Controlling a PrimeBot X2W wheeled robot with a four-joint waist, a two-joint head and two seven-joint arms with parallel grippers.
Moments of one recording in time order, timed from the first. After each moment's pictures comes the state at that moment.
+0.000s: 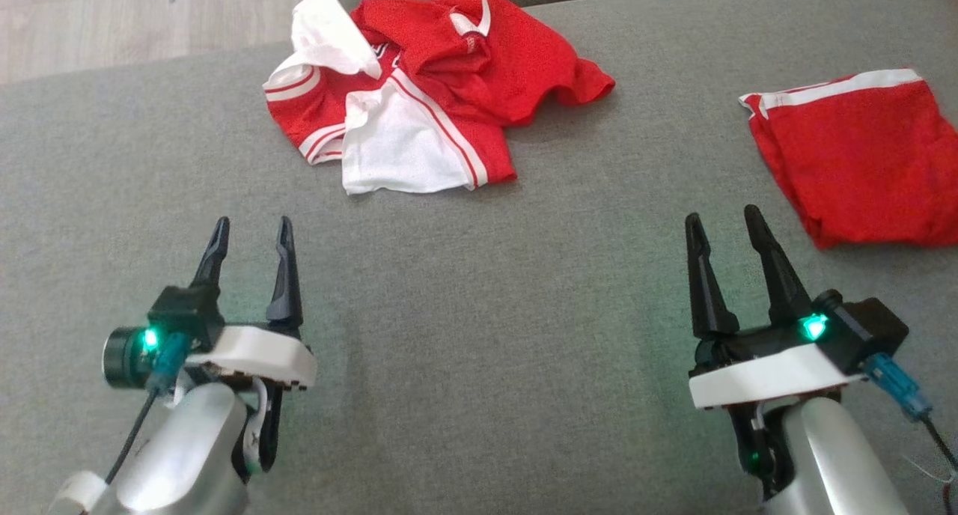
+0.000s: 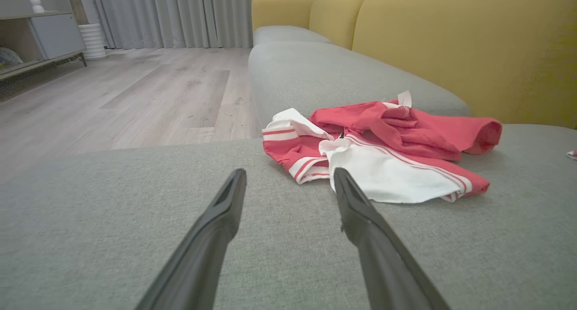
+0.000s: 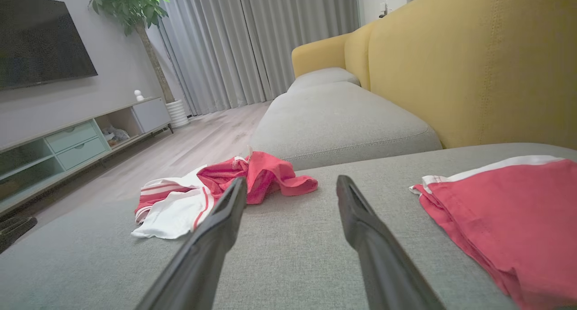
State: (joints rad) left arm -0.39 0.32 -0.55 0.43 -0.59 0.23 -0.25; right arm -0.13 -0.05 0.14 0.18 0.24 0.13 -0.25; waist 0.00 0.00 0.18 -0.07
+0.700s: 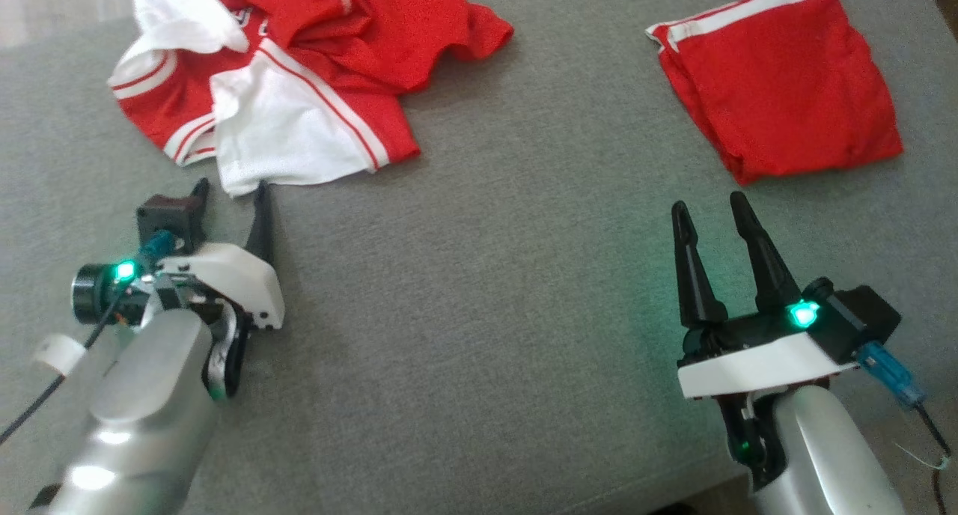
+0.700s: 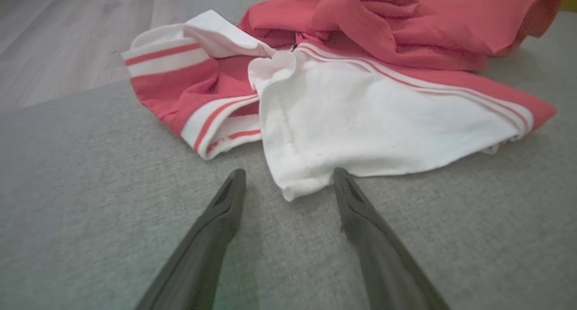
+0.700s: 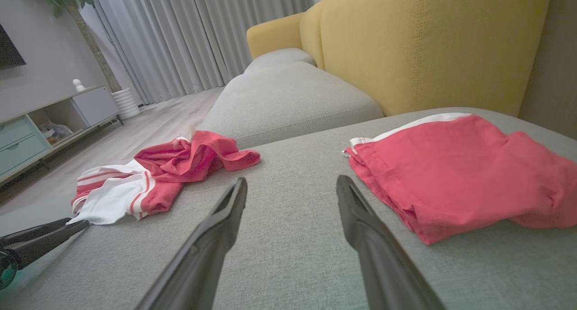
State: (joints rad) left arm -0.61 0.32 -0.58 0.69 -0.58 0.15 -0.04; right arm -0.15 -0.05 0.18 0.17 0.27 0.13 -0.25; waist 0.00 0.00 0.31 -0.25
